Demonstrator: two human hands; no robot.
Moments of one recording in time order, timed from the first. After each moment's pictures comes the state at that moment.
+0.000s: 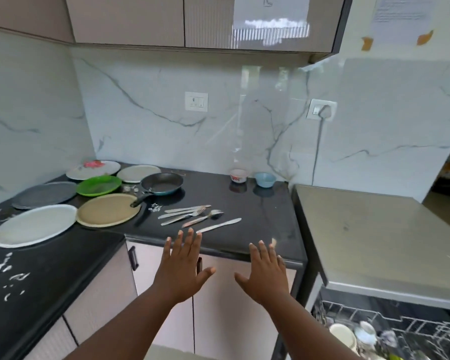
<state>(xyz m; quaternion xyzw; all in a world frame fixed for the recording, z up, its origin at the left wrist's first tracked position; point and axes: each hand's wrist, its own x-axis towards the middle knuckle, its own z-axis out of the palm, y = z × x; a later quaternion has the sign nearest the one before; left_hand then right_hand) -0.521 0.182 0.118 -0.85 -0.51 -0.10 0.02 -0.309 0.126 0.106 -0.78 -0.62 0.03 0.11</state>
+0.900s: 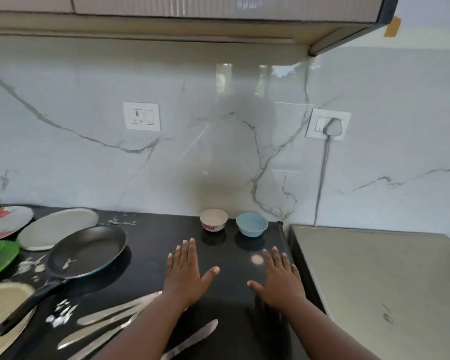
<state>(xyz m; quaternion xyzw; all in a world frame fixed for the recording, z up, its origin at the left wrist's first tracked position) -0.324 0.519 0.109 -0.81 -0.55 -0.14 -0.13 -0.108 0.429 0.110 -0.82 -0.56 0.07 0.07</state>
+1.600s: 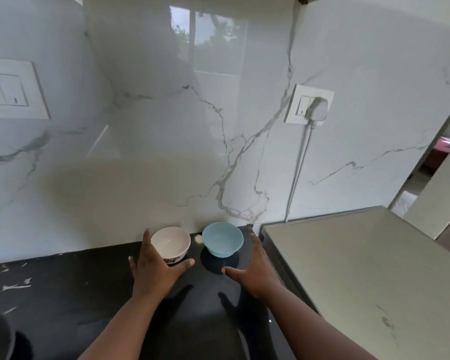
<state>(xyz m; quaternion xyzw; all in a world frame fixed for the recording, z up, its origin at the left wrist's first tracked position) -0.244 0.715 0.081 -0.75 -0.50 -0.29 -0.31 -0.068 0.563 0.101 -0.85 -0.35 0.20 0.35</state>
